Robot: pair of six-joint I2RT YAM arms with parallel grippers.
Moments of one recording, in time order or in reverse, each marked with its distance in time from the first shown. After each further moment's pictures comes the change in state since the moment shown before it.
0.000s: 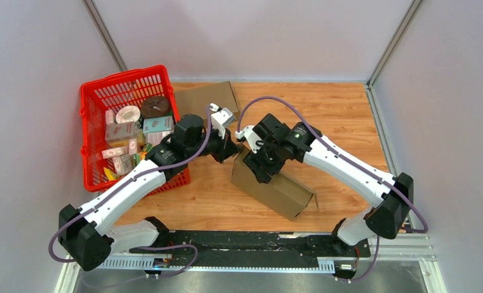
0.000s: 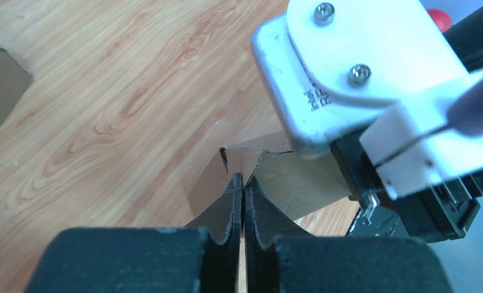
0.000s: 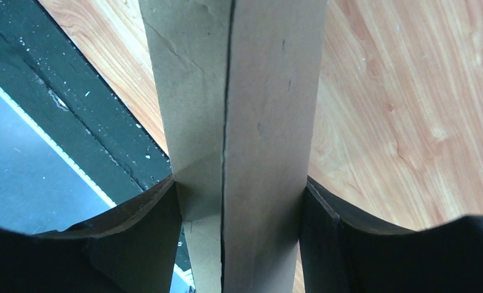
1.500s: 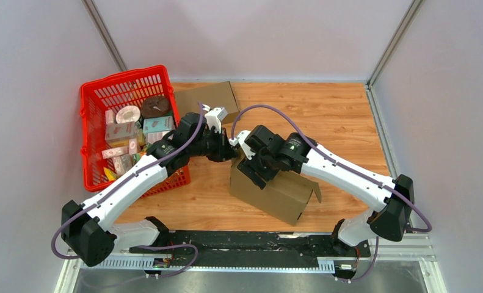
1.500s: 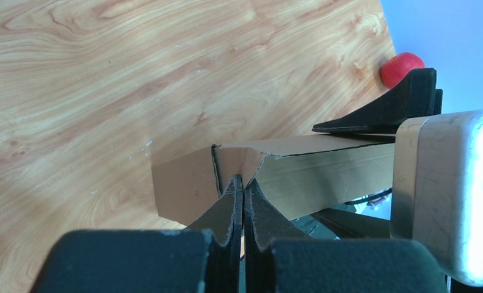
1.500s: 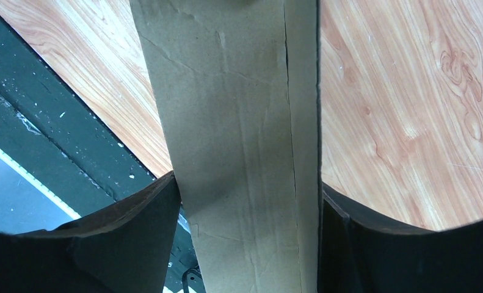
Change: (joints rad) left arm 0.004 0.044 0.067 -0.198 -0.057 -0.384; right arm 0.119 -0.029 -0.049 0.080 0.208 0.075
